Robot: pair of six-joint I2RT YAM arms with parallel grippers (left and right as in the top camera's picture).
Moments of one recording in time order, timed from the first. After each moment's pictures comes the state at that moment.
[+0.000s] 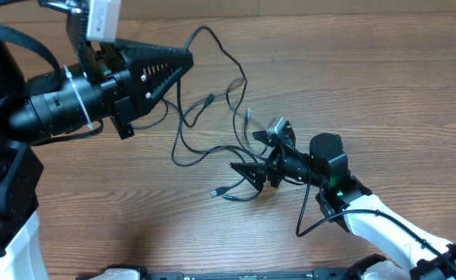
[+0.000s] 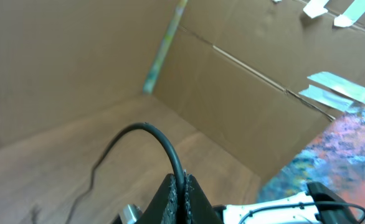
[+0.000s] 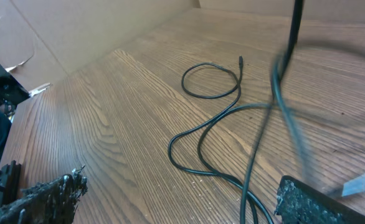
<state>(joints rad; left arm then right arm) -0.09 1.43 2.32 -1.12 0.98 -0.23 0.45 1.34 0.46 0.54 -0.64 0.11</state>
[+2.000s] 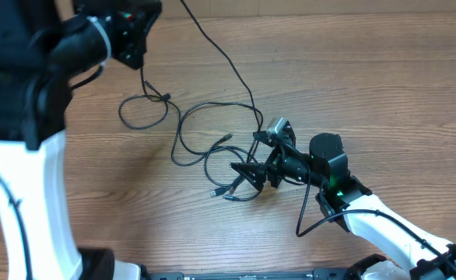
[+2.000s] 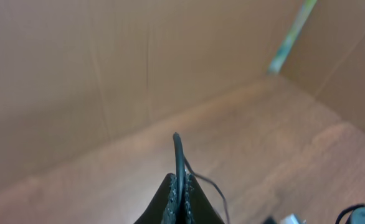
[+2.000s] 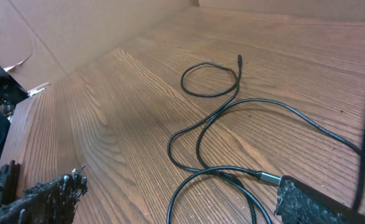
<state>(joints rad) -0.08 1.63 2.32 -1.15 0.53 0.09 0.45 1.34 0.46 0.53 -0.63 0.11</state>
